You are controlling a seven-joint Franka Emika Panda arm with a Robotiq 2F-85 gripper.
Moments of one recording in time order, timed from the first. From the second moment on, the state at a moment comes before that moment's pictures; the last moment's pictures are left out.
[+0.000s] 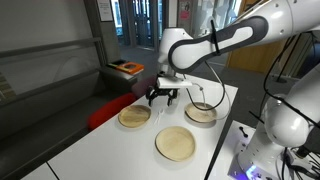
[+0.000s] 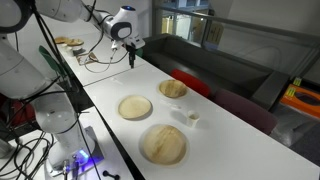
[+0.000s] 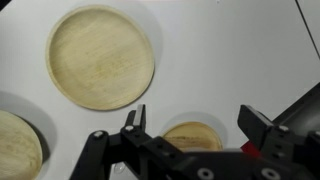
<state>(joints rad) 0.06 -0.26 0.27 -2.34 0.26 2.24 0.81</state>
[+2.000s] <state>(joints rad) 0.04 0.24 0.04 -2.20 0.09 2.61 0.93</state>
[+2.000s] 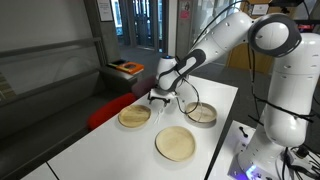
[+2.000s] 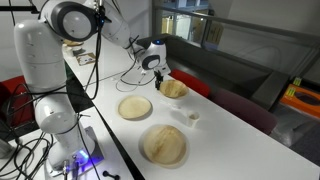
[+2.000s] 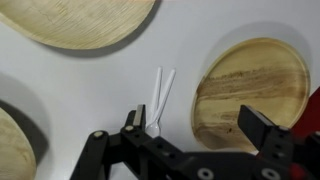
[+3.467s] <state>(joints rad) 0.08 0.83 -0.05 -1.60 0.18 2.61 0.94</state>
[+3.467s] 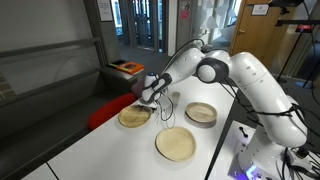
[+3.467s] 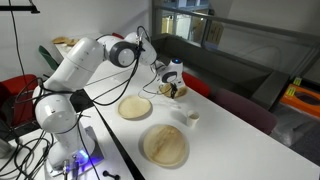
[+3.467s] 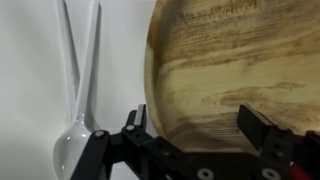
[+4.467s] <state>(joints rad) 0.08 0.85 -0.06 -1.54 0.19 2.58 0.98</state>
